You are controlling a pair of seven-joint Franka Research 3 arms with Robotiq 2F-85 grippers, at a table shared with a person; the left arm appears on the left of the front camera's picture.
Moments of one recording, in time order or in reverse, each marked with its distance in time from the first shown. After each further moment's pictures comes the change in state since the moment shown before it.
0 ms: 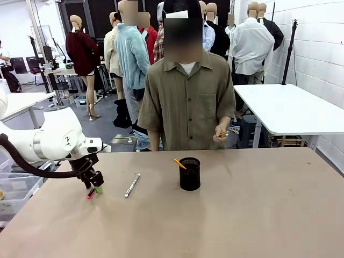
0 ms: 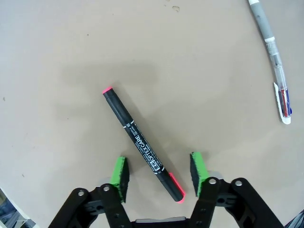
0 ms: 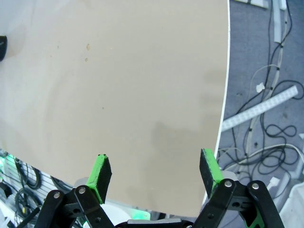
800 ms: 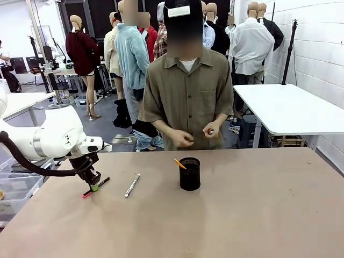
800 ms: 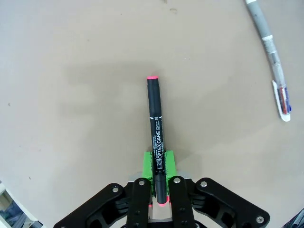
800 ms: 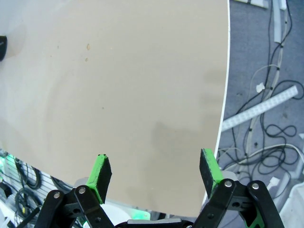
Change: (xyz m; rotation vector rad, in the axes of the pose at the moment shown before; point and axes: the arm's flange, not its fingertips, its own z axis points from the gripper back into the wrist) left arm 0.005 -0.002 0.006 0.007 0.001 -0.041; right arm 0.000 0.000 0.000 0.000 0.000 0.000
